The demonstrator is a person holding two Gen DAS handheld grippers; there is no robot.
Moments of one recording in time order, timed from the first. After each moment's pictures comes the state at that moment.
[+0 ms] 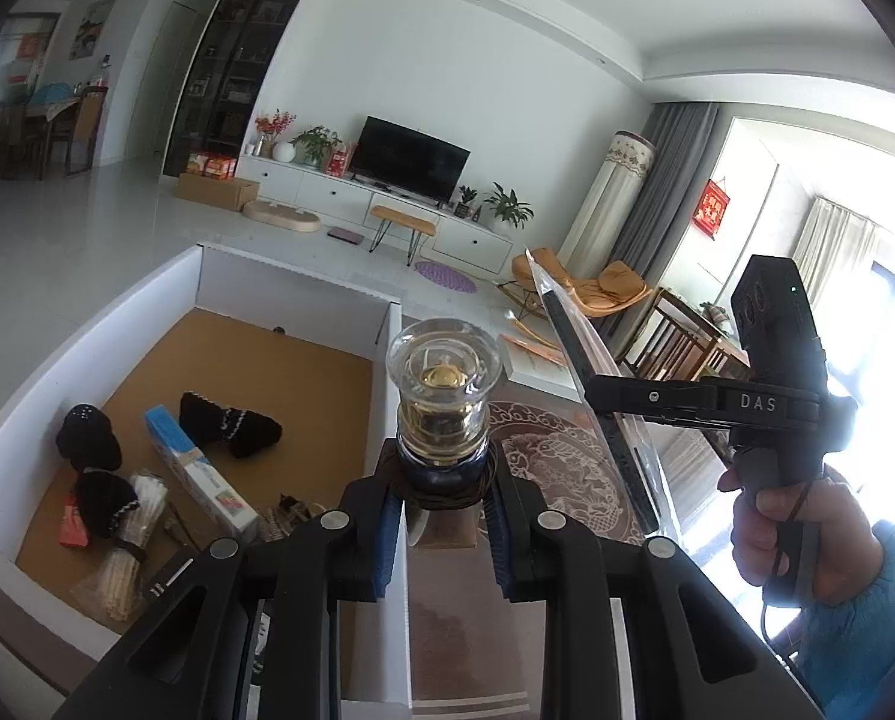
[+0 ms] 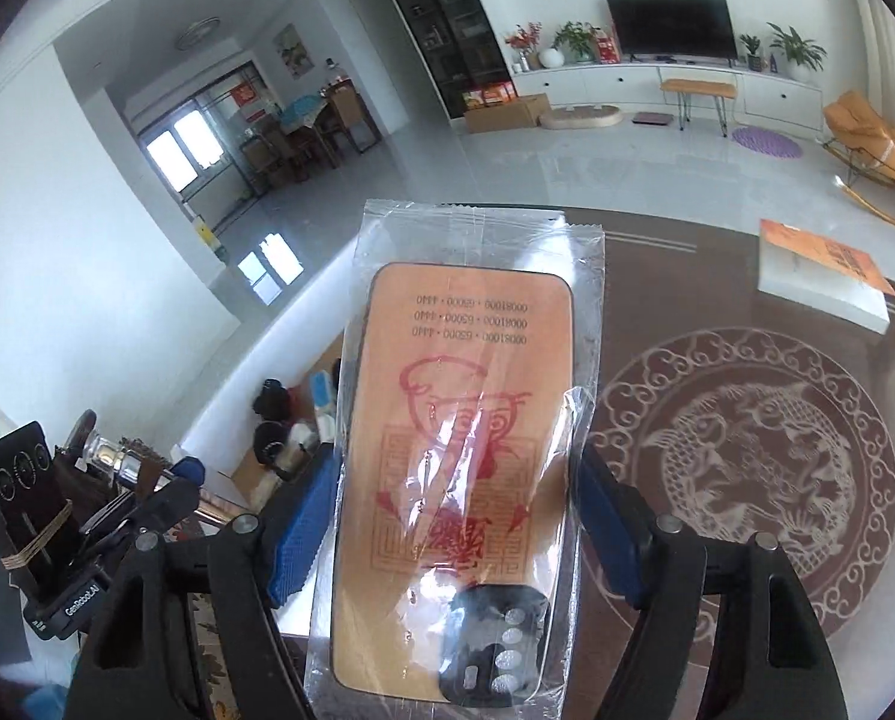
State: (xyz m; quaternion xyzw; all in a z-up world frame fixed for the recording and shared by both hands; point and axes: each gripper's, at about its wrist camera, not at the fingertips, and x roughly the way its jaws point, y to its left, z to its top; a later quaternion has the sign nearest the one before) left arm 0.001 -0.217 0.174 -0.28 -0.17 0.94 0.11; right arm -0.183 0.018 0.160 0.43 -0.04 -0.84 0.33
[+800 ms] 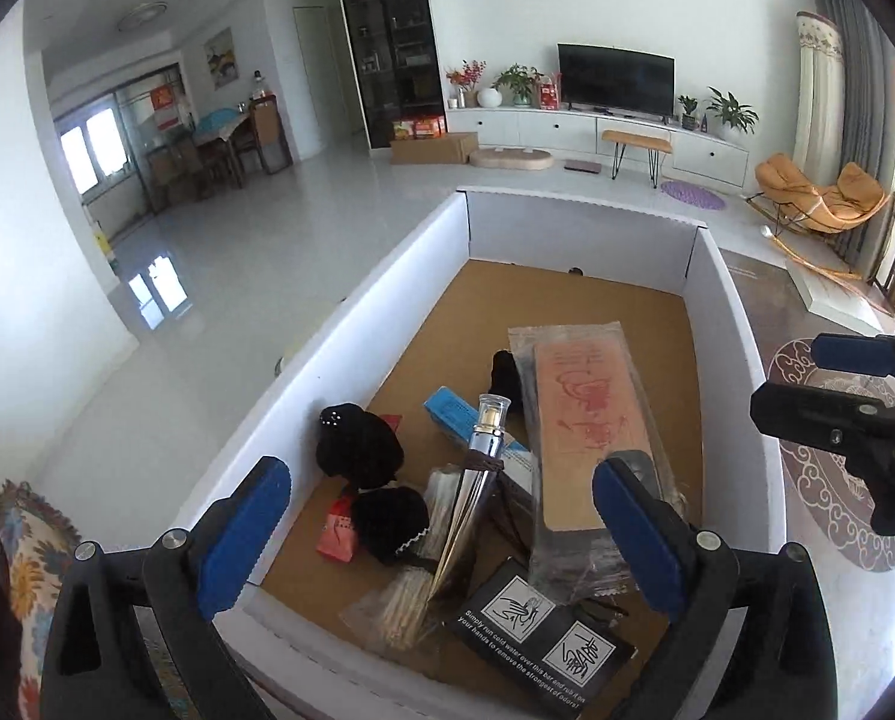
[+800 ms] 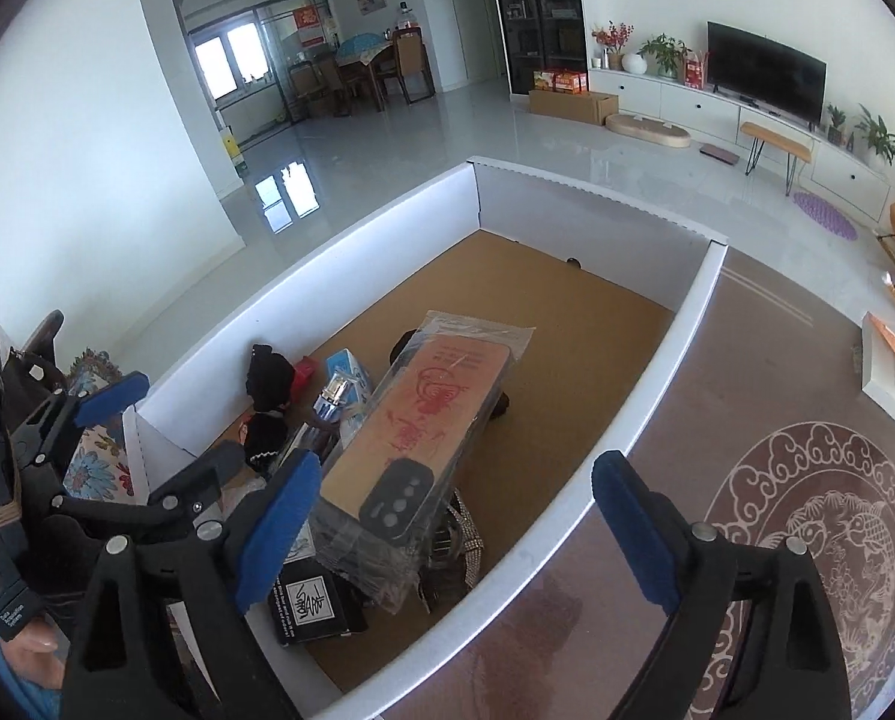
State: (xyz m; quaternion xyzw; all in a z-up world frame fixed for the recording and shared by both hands) left arm -0.035 -0.259 0.131 -0.38 -0.01 0.91 -0.19; right arm -0.186 -0.119 0.109 0.42 0.08 -0.83 0.35
